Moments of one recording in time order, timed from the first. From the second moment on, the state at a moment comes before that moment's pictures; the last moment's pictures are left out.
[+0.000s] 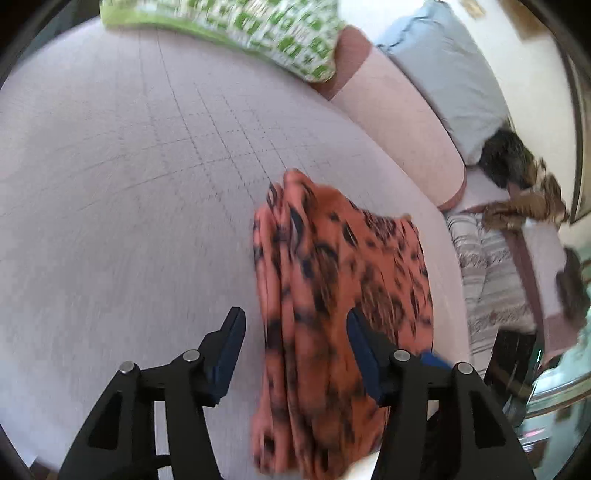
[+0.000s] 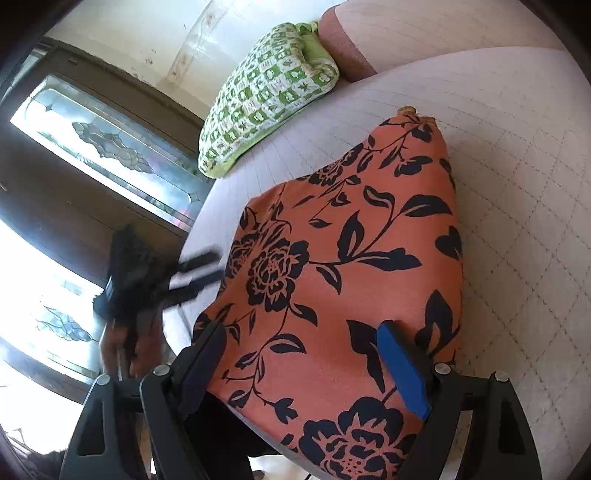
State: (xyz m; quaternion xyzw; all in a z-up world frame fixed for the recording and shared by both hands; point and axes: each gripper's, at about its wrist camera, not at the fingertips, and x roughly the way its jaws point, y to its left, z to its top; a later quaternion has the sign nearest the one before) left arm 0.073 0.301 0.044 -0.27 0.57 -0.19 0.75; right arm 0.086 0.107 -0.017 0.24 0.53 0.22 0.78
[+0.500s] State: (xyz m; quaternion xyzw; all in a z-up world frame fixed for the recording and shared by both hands) left arm -0.013 0.333 -0.030 -0.51 0.58 -0.15 0.61; right arm 0.082 0.098 -0.022 0.26 0.53 0.24 0.77
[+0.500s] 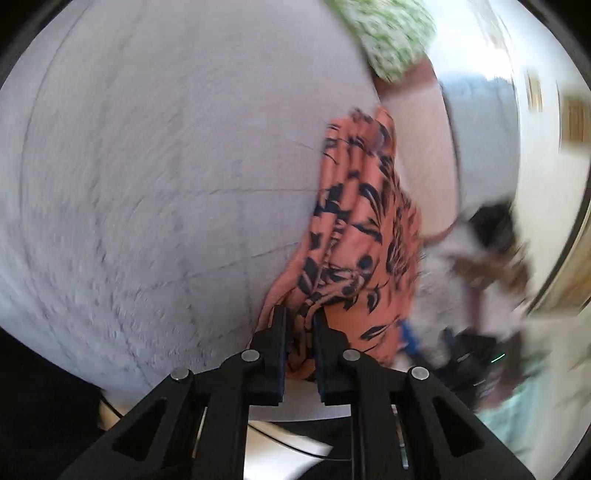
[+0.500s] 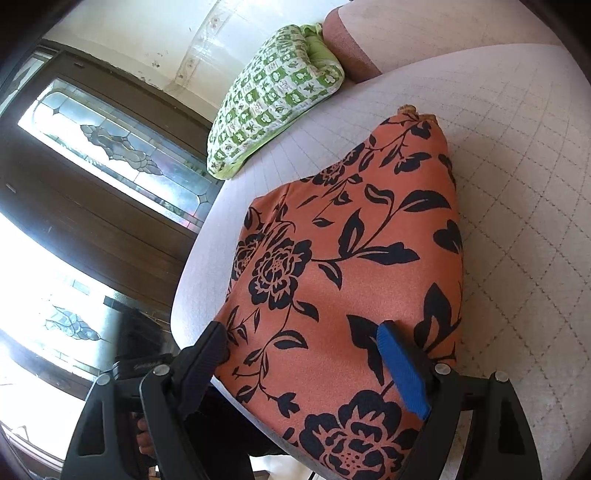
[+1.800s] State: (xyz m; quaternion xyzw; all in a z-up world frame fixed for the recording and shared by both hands) left arm 0.018 0.261 0.088 -0.08 0.52 -0.04 0.85; right arm 0.068 0.085 0.010 0.25 0.51 0.24 0.79
